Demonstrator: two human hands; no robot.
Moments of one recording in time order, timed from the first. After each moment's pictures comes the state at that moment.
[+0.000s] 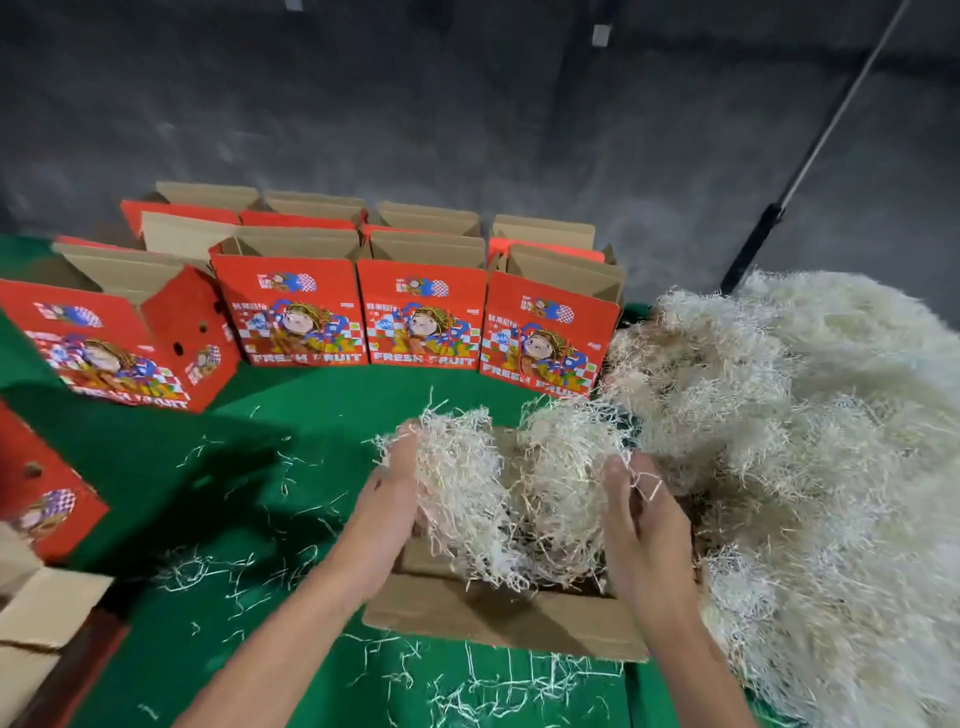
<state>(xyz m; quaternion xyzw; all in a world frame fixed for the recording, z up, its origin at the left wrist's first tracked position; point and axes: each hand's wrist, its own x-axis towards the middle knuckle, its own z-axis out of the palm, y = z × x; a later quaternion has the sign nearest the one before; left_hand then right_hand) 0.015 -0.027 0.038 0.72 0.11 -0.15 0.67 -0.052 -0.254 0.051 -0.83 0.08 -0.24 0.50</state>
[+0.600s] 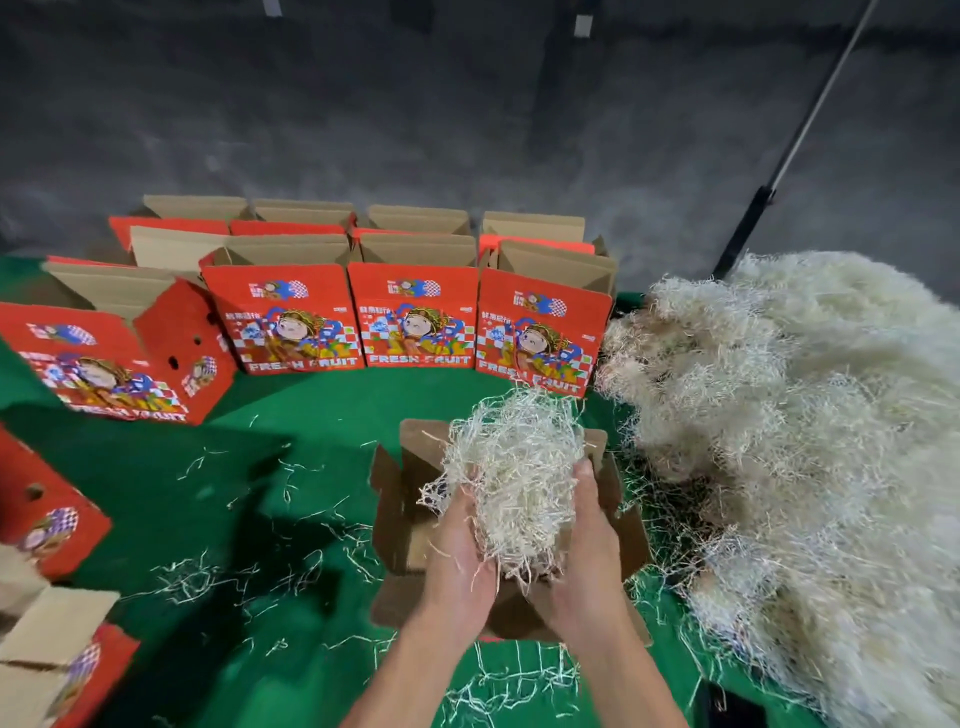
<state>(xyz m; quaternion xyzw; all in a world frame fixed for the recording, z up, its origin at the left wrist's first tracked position) -0.019 -0.098 0.029 0.36 0.18 -0.18 0.90 -0.048 -0.201 0.030 -0.51 0.30 0.00 0.81</state>
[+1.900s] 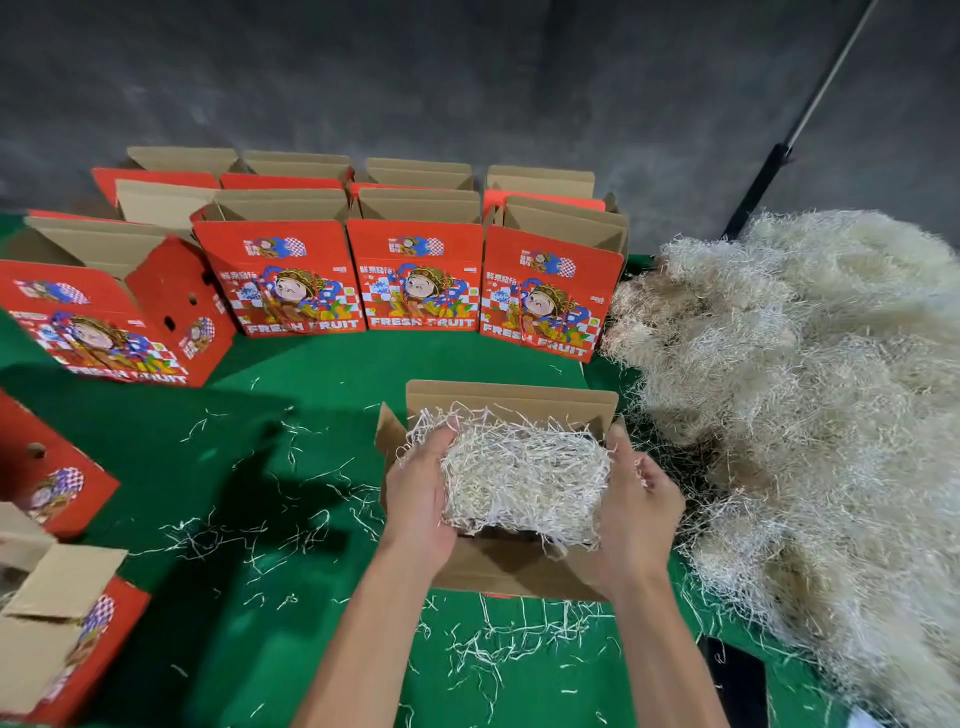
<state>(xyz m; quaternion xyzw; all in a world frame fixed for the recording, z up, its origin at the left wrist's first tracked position) 0.012 -0.058 0.015 0.49 0.25 -0.16 0.82 -0.048 -0.226 0.033 -0.57 0.31 -0.21 0.73</state>
